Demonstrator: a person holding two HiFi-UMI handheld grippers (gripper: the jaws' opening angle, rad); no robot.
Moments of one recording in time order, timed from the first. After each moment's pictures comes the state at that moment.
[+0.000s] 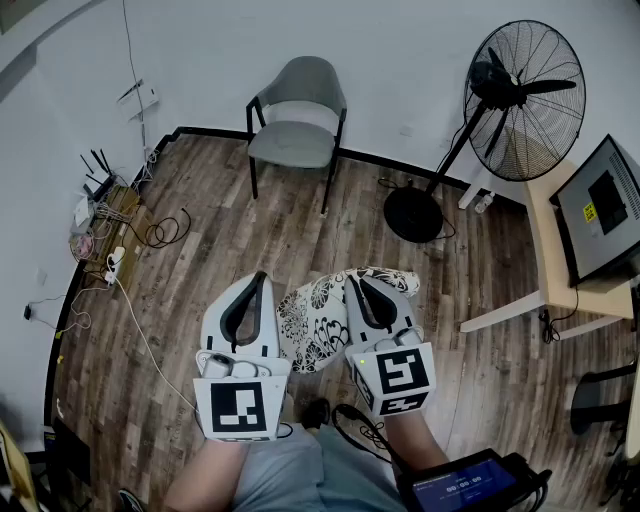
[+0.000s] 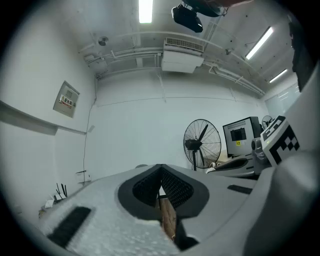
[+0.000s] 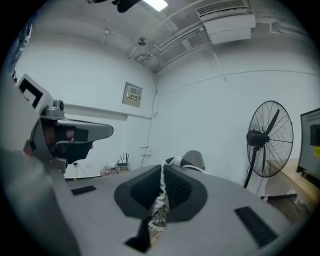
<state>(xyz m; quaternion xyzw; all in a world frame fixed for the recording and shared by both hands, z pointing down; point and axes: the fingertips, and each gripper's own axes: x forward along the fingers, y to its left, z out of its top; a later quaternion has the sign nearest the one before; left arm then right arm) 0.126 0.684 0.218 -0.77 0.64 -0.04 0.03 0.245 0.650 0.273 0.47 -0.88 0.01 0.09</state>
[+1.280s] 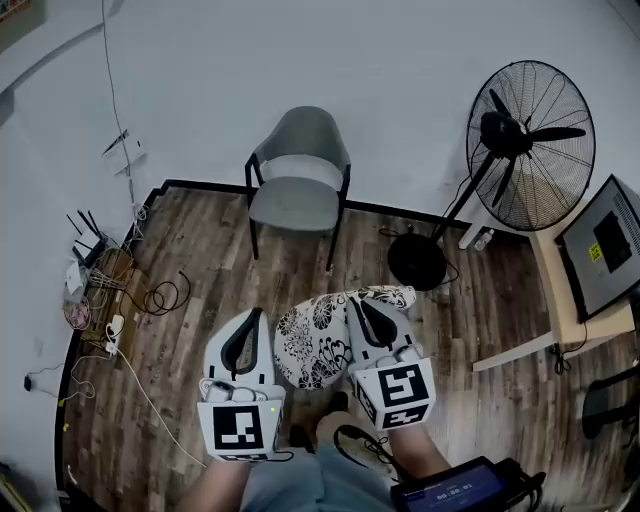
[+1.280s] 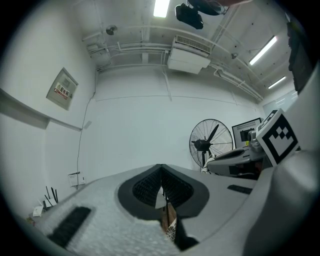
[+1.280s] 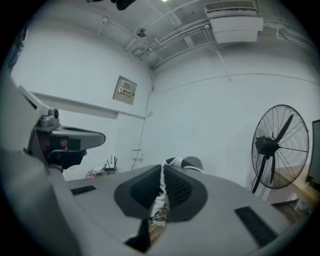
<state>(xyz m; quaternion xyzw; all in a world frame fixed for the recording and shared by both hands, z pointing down) -0.008 0.524 0.215 -0.79 0.62 -0.03 0.03 0.128 0.486 0.249 0.50 -0.86 -0.01 0.09</state>
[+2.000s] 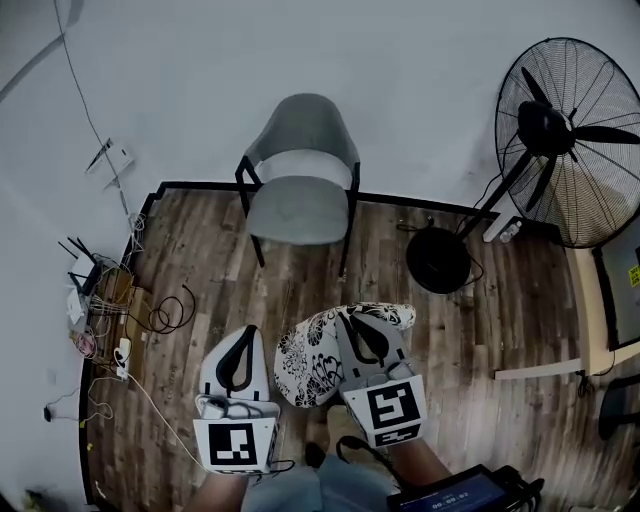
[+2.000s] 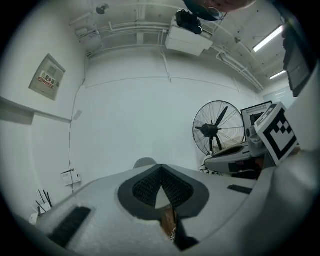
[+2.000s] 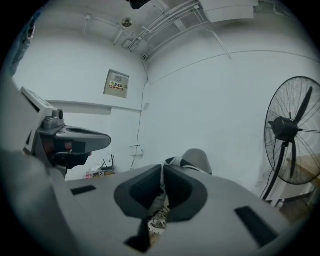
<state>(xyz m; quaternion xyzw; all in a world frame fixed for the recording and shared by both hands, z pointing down) -0.005 0.332 0.267 -0.78 0.61 -0.11 0.03 0.121 0.302 0.301 0.47 -0.87 0.04 0.10</state>
